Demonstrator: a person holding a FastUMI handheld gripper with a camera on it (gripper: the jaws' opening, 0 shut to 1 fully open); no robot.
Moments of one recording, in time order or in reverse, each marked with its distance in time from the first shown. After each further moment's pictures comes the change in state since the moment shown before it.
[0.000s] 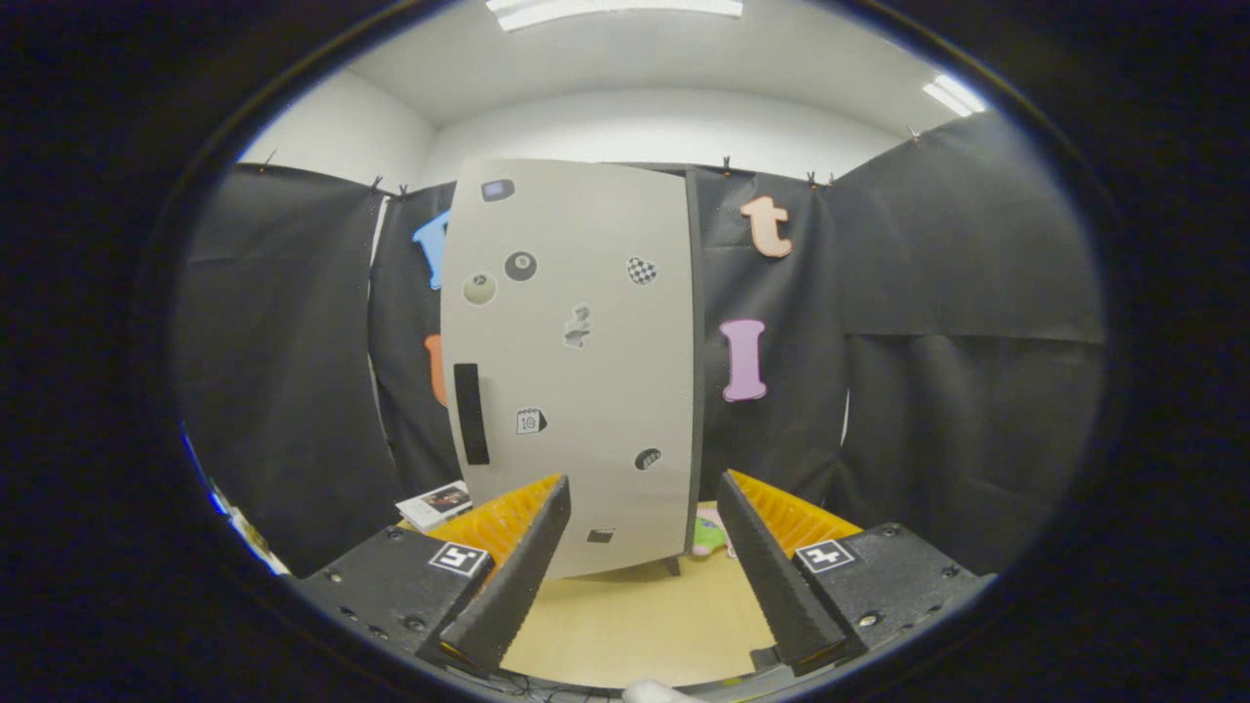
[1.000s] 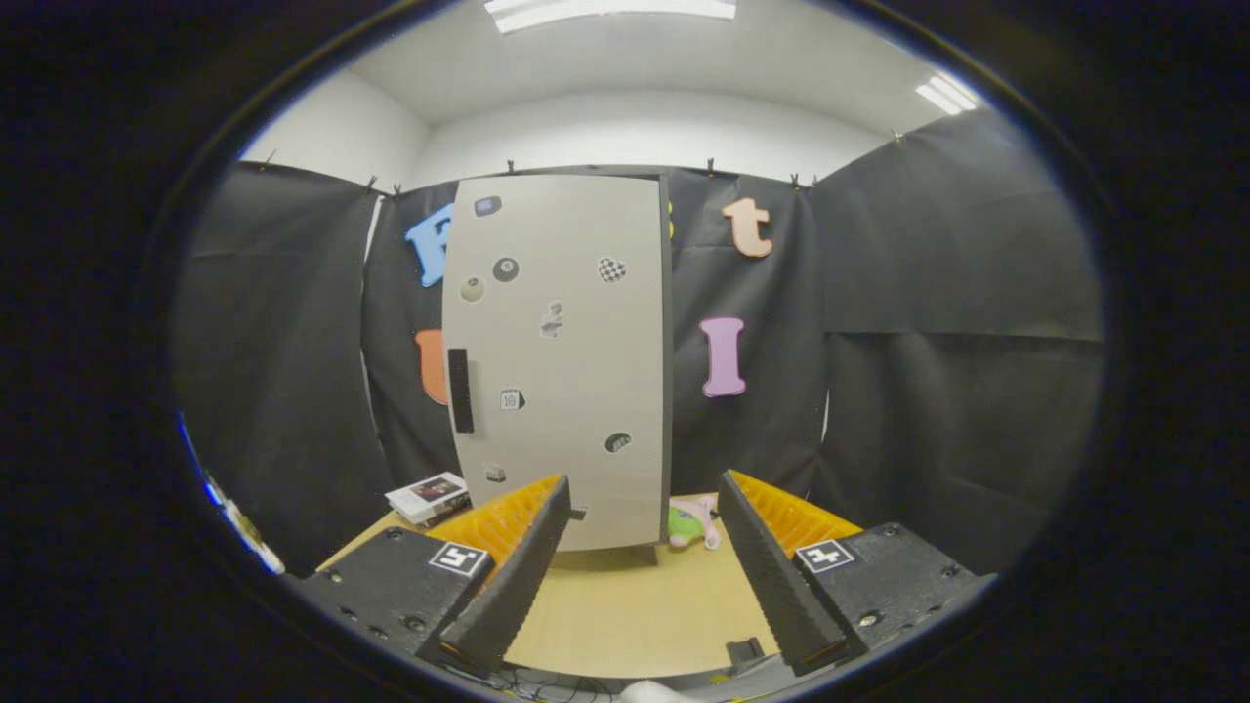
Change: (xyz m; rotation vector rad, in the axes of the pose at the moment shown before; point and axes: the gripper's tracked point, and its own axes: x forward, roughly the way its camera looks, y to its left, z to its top) arm -0.019 -0.035 -0.016 -0.024 -0.008 -0.016
